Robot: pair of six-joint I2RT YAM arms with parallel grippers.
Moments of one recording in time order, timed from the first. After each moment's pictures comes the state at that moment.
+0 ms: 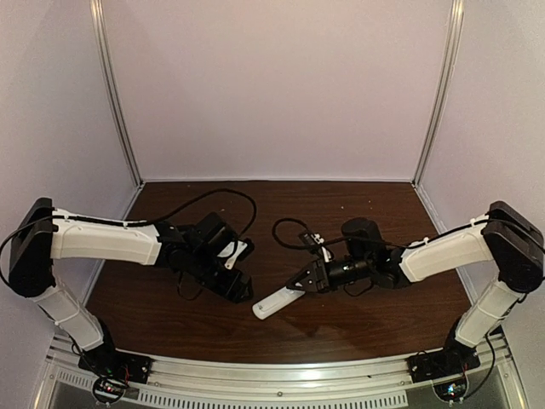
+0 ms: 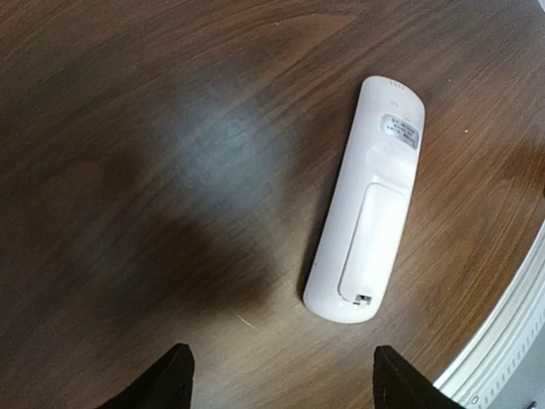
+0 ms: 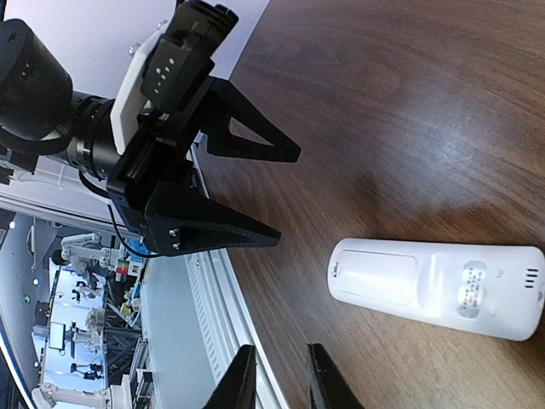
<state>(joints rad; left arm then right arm) -0.93 1.59 0.97 -0.46 0.14 -0.38 0.82 1.59 0.68 0.41 -0.68 0.76</state>
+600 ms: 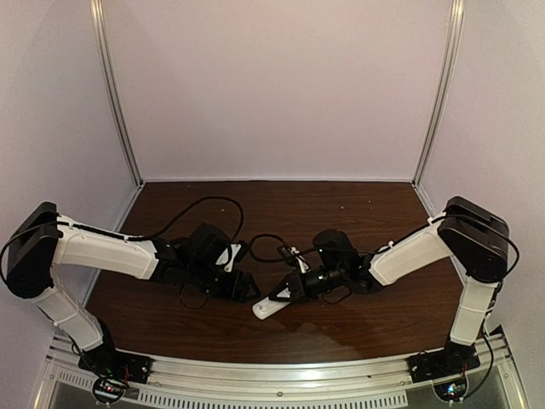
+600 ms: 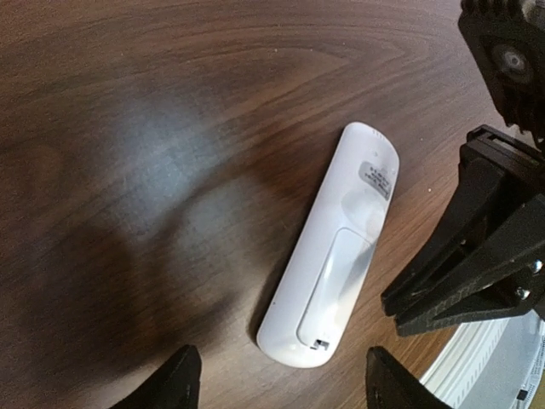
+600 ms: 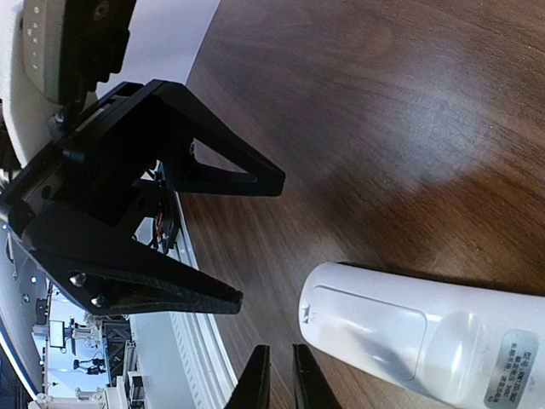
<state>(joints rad) -0.93 1.56 0.79 -0.12 0.20 -0.64 0.91 1.85 0.82 0.46 -0.64 0.79</state>
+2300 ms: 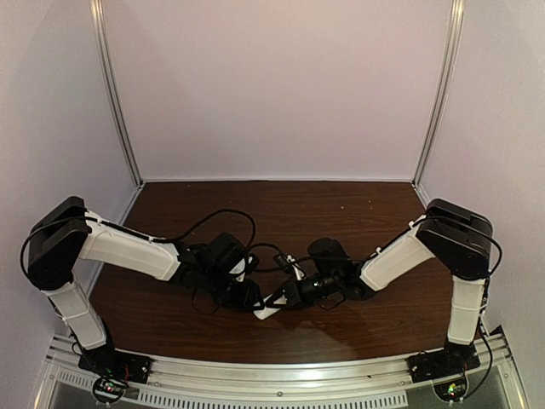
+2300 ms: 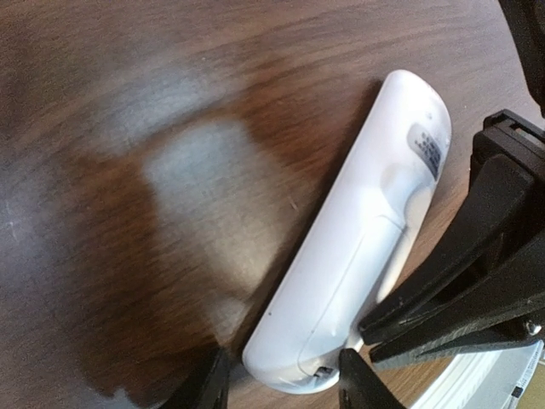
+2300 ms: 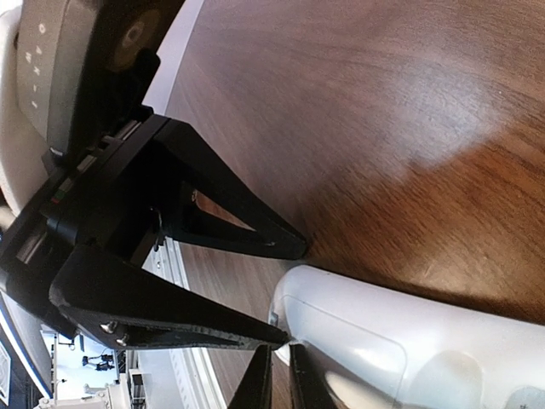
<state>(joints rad) -0.98 1.72 0.87 -0.16 0.22 -0.71 0.91 1.97 0.83 0.55 -0.65 0.82</state>
